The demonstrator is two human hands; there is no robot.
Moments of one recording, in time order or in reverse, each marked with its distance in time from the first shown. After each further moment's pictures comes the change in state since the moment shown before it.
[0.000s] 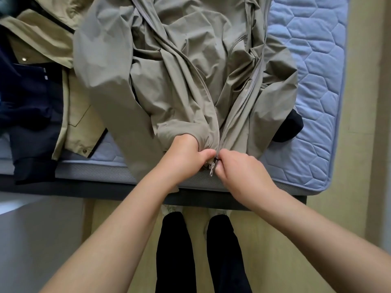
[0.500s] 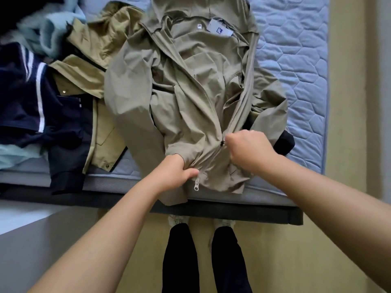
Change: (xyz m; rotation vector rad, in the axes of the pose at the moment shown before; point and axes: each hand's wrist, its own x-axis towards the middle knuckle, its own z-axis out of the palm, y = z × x) left_hand -0.025 -0.018 -0.055 0.140 -0.156 -0.030; right_hand 0.051 0.004 -0.073 -0.353 0.005 -0.155
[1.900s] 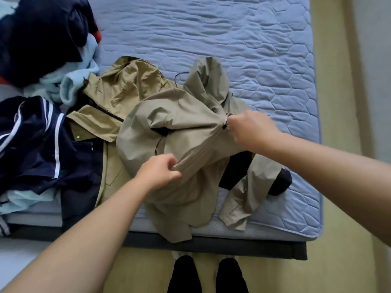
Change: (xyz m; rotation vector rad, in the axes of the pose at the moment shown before) left_hand 0.057 -0.004 -0.104 0.055 0.161 0.087; right_hand 0.081 0.042 -0.120 -0.049 0.200 -0.002
